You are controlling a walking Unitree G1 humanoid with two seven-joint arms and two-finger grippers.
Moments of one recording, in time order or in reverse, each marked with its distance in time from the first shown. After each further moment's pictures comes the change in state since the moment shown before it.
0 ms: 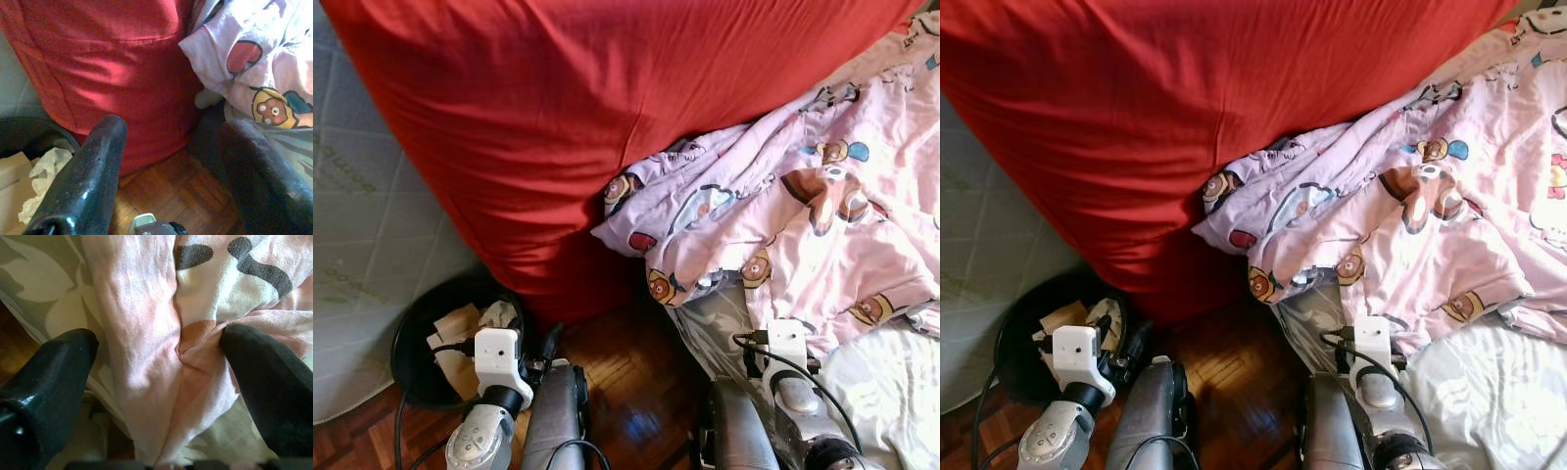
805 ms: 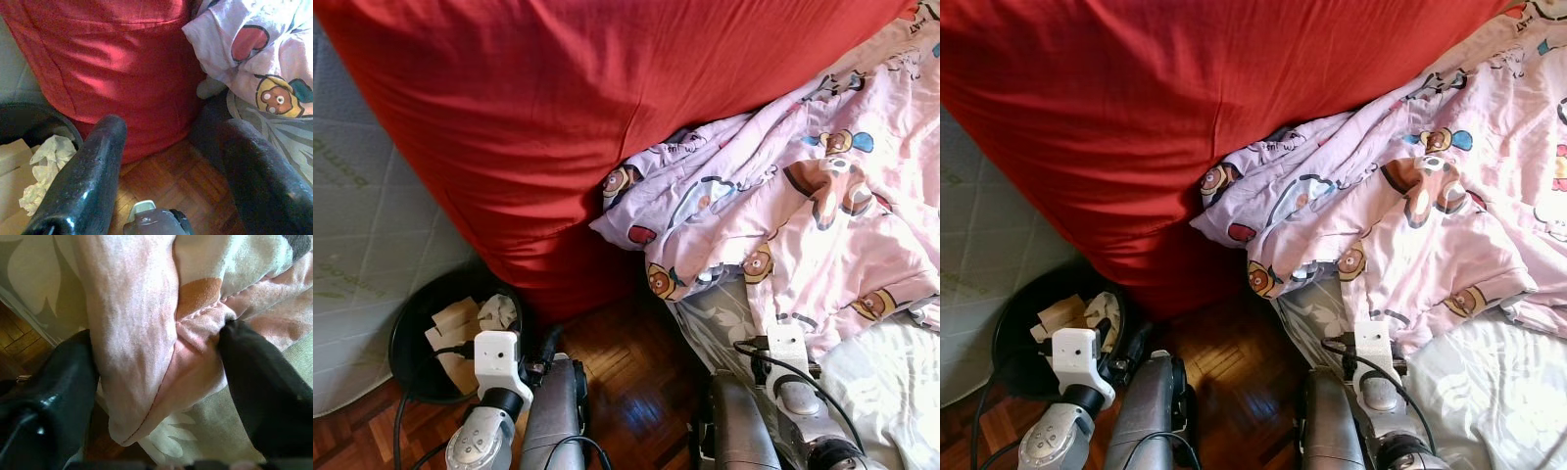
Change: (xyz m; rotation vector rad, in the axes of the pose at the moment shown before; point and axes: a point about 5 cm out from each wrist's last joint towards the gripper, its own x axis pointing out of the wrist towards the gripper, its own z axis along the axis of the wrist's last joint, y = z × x) left arm -0.002 0.000 -0.001 -0.005 0.010 0.011; right arm 0.000 -0.004 -0.007 -0.043 0.047 -0.017
